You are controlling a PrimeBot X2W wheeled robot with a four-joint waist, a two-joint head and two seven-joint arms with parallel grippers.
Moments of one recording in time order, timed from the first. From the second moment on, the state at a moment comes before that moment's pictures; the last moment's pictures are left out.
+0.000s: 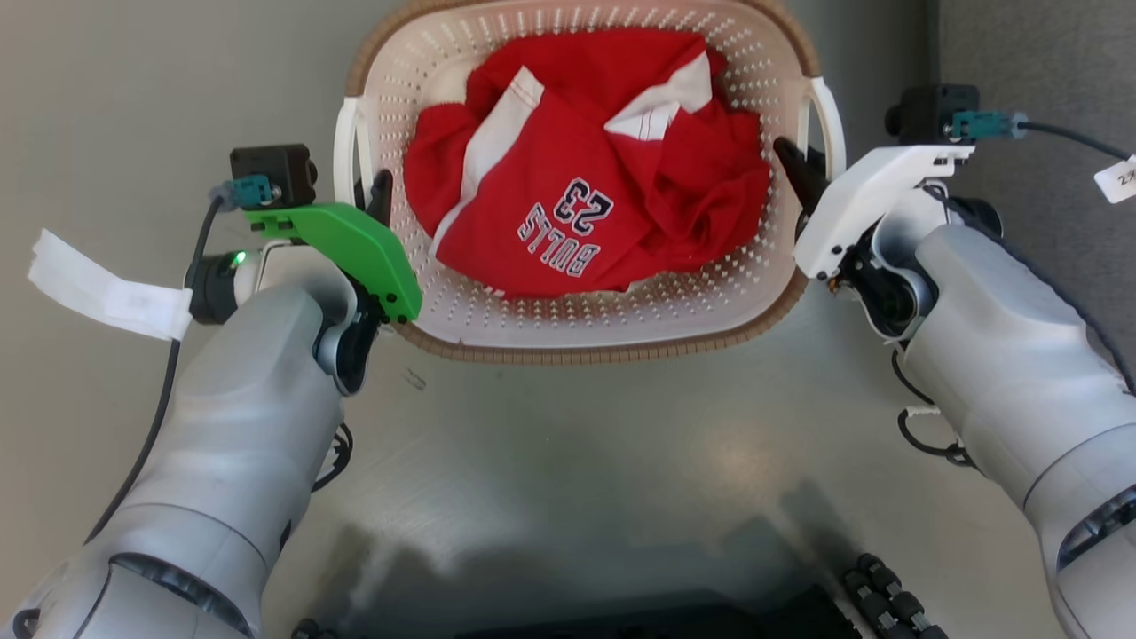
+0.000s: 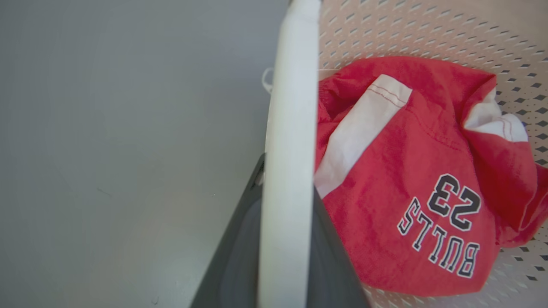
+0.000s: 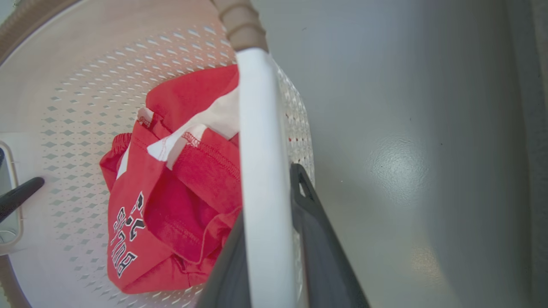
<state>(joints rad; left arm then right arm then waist) -0.96 0.02 -0.81 1.11 -0.98 -0.06 -0.19 -0.92 -0.18 0.81 1.00 1.00 0.11 -0.07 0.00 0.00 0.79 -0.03</state>
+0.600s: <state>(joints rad) -1.03 0.02 -0.81 1.11 -0.98 -0.05 -0.23 -0.98 -0.19 0.84 1.00 1.00 0.11 -0.14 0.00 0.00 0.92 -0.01</state>
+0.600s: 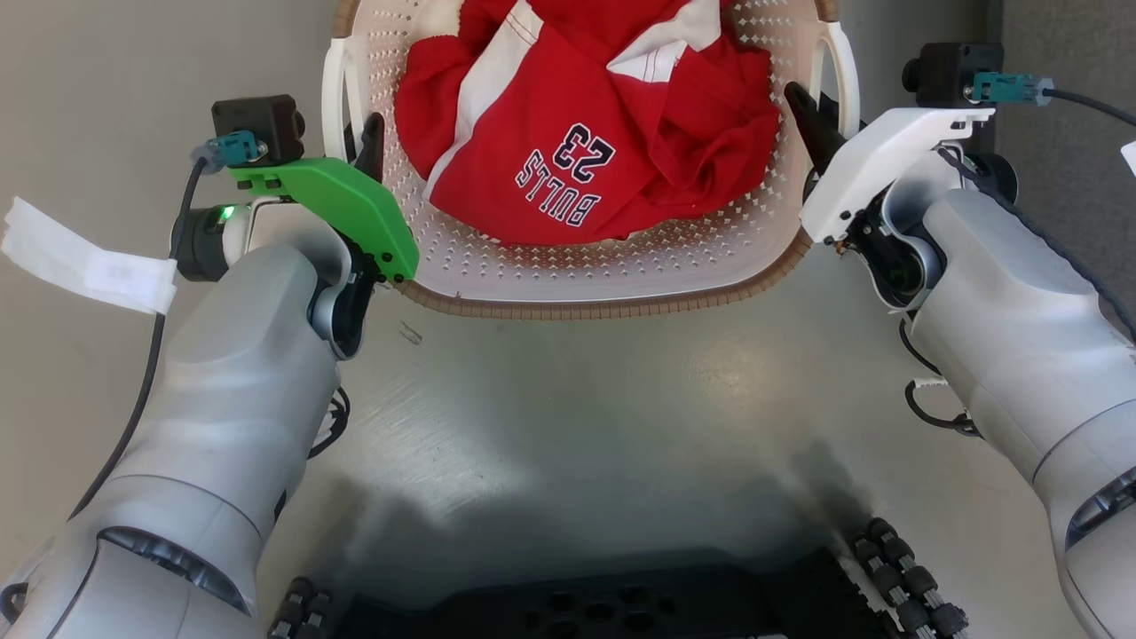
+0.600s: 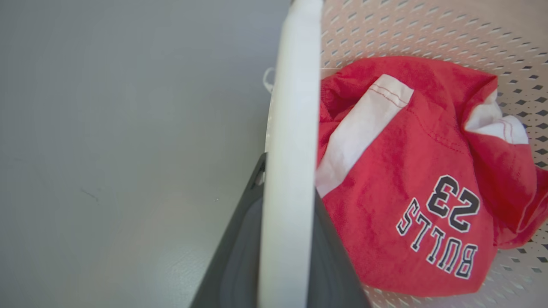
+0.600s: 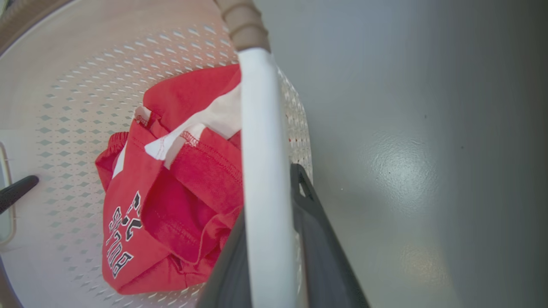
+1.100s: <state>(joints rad) -1.03 0.02 -0.83 1.12 -0.98 -0.05 -0.24 -0.98 -0.19 0.87 1.01 1.02 0.11 -0.16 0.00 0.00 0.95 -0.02</state>
